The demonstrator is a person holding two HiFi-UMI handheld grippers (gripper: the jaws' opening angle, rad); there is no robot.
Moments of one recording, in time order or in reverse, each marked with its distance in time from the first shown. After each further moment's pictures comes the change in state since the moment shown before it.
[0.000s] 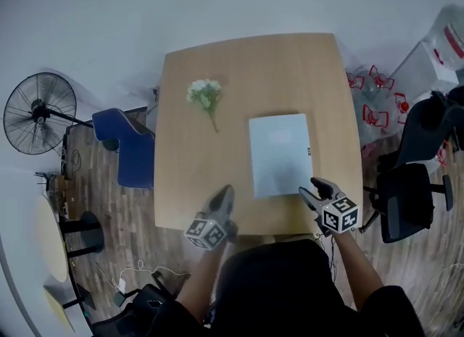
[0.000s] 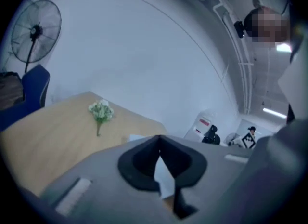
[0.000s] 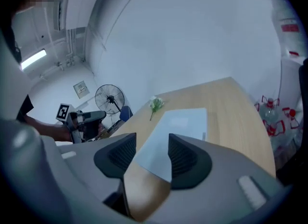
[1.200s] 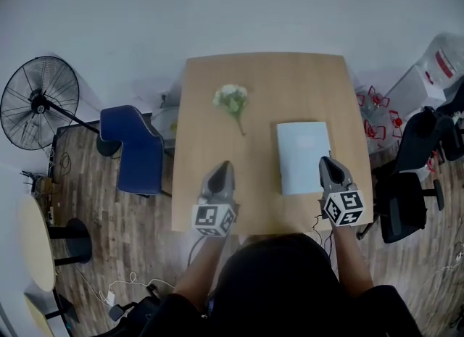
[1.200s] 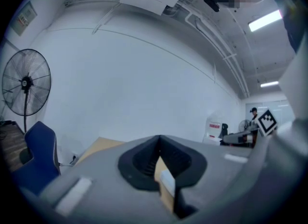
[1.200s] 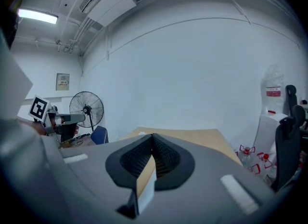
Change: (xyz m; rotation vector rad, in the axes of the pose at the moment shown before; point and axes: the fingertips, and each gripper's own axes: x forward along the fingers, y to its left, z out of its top) left arm -0.097 0.079 0.160 0.329 -0.221 0.066; right arm 0.036 0.141 0.129 -0.244 -0.373 -0.351
